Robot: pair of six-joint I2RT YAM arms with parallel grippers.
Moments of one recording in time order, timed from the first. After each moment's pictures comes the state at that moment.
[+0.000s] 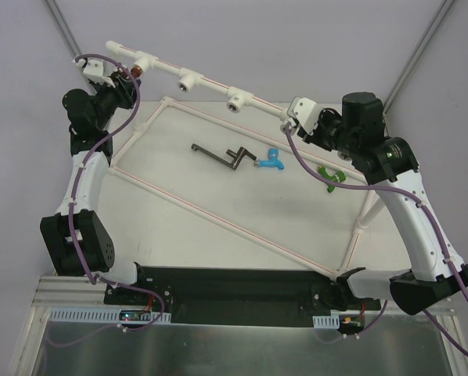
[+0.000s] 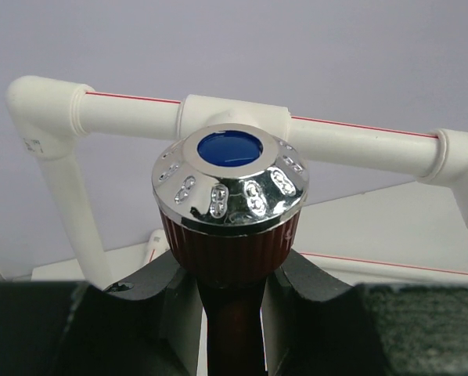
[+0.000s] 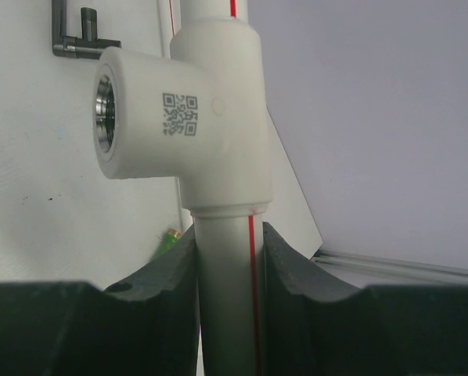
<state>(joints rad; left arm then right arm) 0.17 1.48 1.26 0.39 0.55 -0.19 0.45 1.28 1.64 -0.84 -0.09 -0.87</state>
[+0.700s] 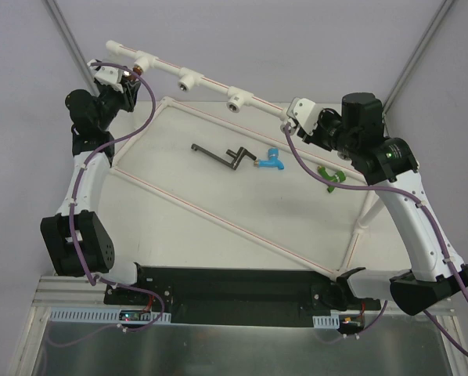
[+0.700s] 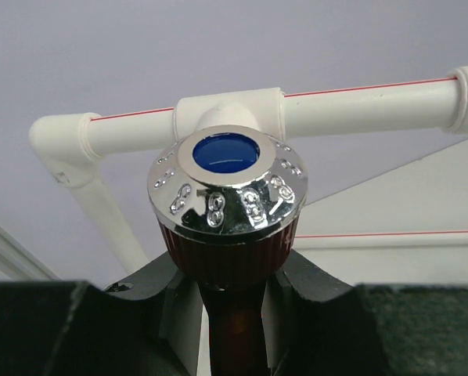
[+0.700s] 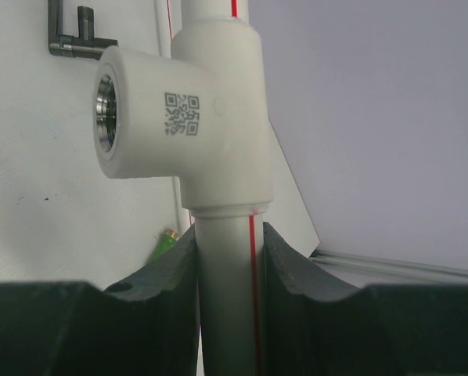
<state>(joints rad) 0.16 1.48 1.25 0.37 0.56 0.07 0.45 1.28 1.63 -0.83 -0.08 -0.87</state>
